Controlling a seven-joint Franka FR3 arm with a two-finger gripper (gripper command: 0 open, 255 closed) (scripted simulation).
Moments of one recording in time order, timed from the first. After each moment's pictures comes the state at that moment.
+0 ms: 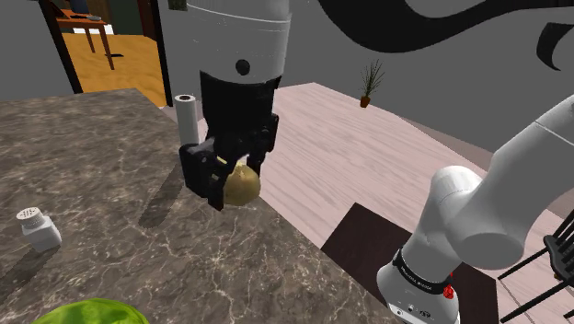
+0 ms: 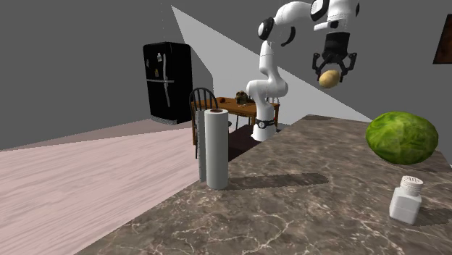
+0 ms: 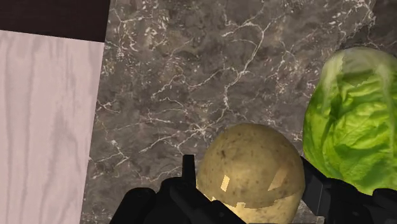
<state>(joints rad) 0.34 -0.28 0.45 -1.98 0.08 1.74 0.68</state>
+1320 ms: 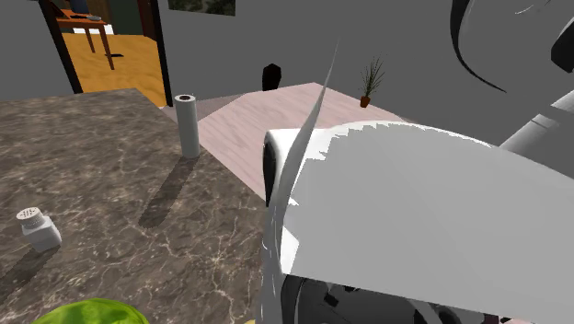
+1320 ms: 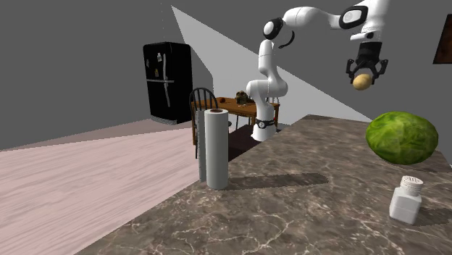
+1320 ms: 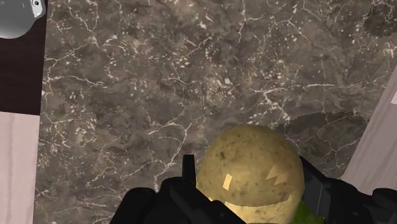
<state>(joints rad) 0.48 -0.28 0.75 -1.97 0.15 1.75 1.10</state>
